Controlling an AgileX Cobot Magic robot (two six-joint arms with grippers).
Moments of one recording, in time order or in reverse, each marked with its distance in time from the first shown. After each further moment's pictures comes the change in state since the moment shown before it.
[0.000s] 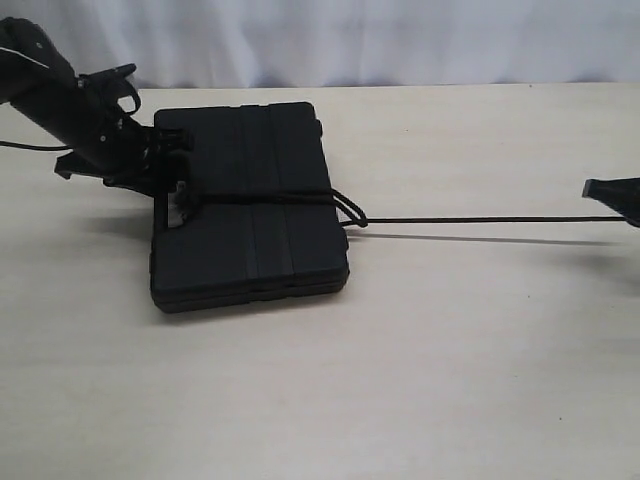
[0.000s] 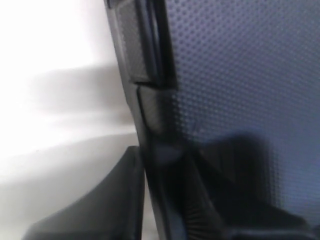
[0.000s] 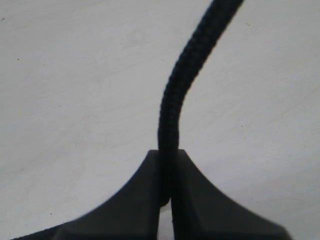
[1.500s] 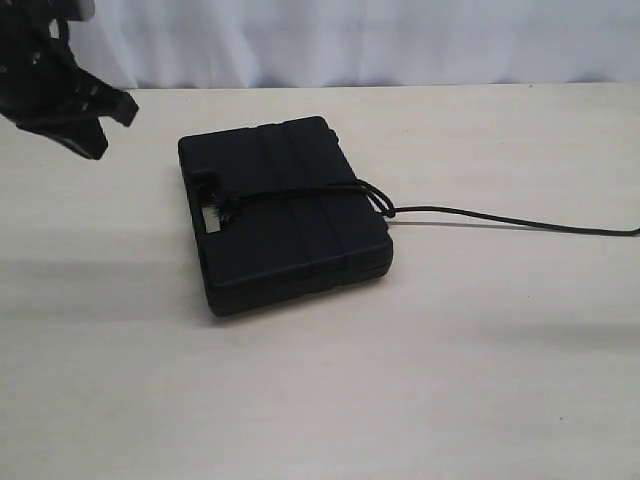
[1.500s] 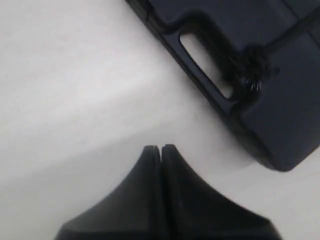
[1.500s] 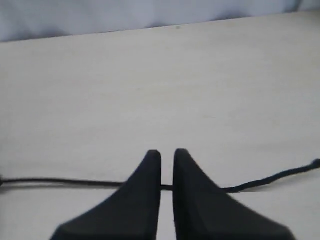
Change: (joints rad) left arm -0.097 -0.407 0.049 0.344 0.351 -0.038; right arm 0.040 -0.599 -0.005 0.011 0.495 -0.161
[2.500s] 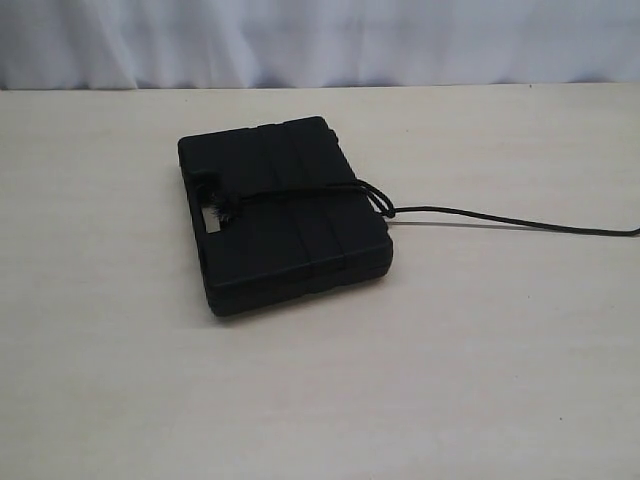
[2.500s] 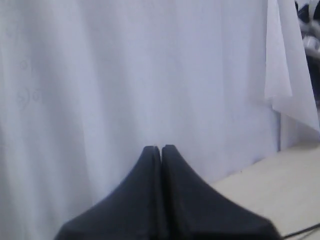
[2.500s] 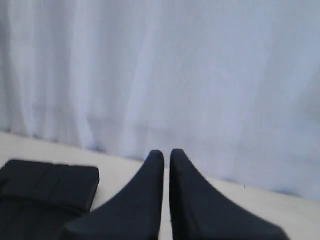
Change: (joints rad) left arm -0.296 -1.299 0.975 0.149 -1.150 -0.093; right arm 0.431 -1.007 0.569 -0.533 -0.309 0.464
